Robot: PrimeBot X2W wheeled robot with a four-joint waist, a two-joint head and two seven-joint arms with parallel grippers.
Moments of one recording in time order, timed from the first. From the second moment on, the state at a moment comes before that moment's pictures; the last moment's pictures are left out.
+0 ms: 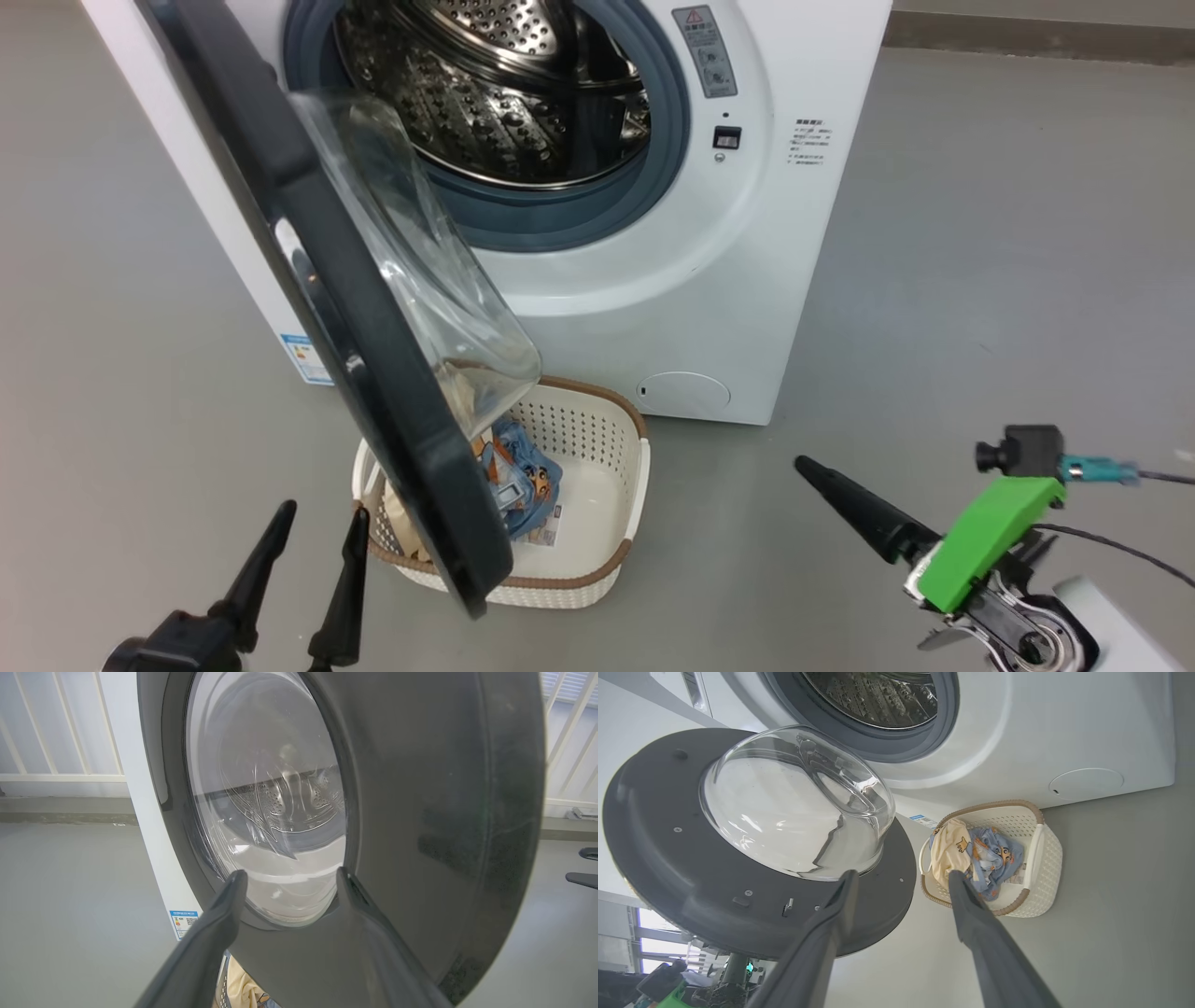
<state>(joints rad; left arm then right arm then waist) 0.00 0.16 -0.18 0.11 -0.29 -0.13 -0.25 -0.28 -0.39 0.44 0.28 1.42 0.13 0.26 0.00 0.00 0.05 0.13</state>
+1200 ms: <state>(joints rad) 0.04 0.16 -0.16 0.10 -0.29 -0.13 -0.25 -0.06 -0.39 0.17 0.26 0.67 0.13 -0.25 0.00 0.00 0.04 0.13</state>
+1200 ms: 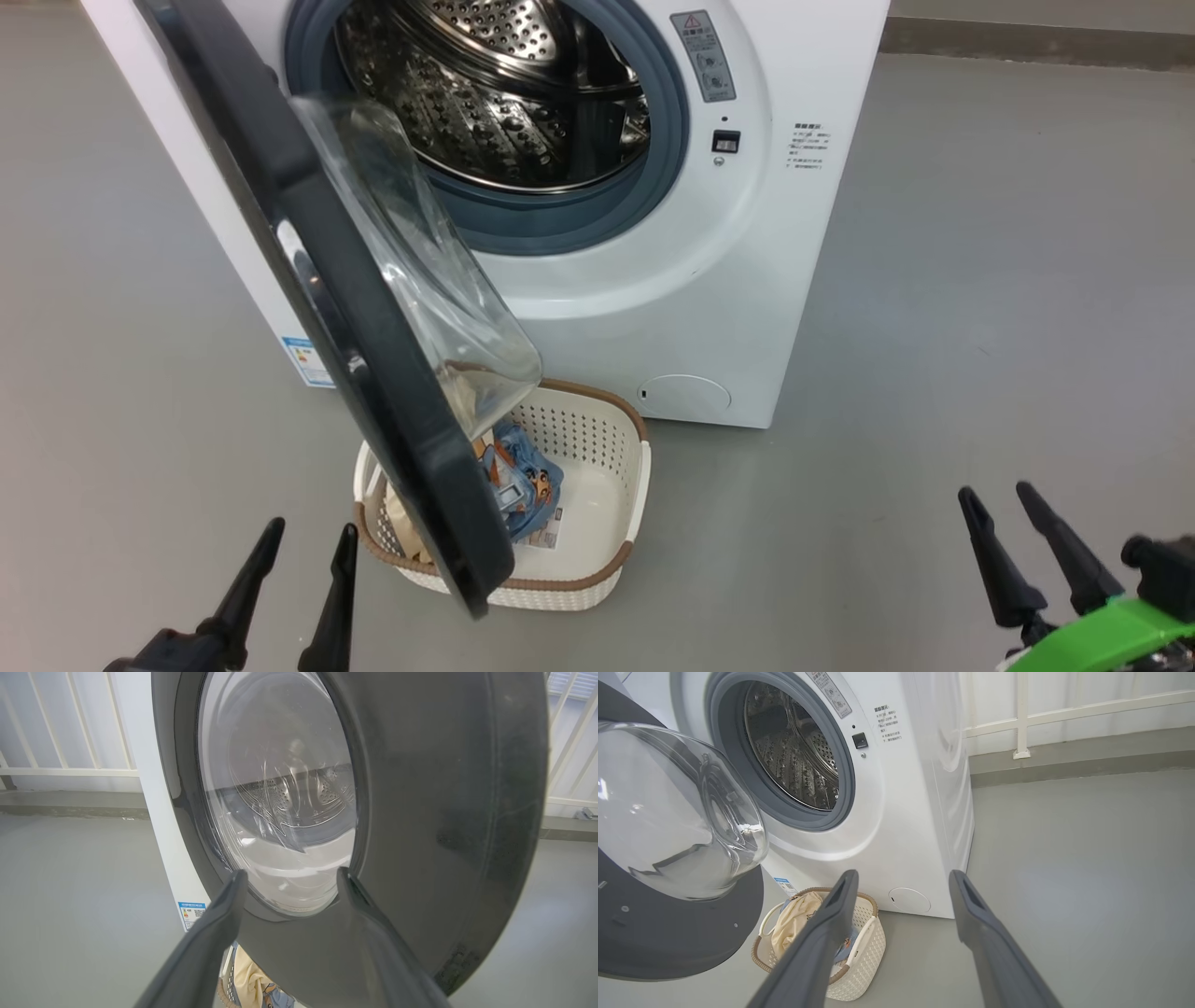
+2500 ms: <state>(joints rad) -0.01 0.12 -0.38 -0.38 -0.44 -0.13 -0.25 0.02 -0.31 0.09 0.20 0.57 0.13 -0.25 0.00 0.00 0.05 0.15</state>
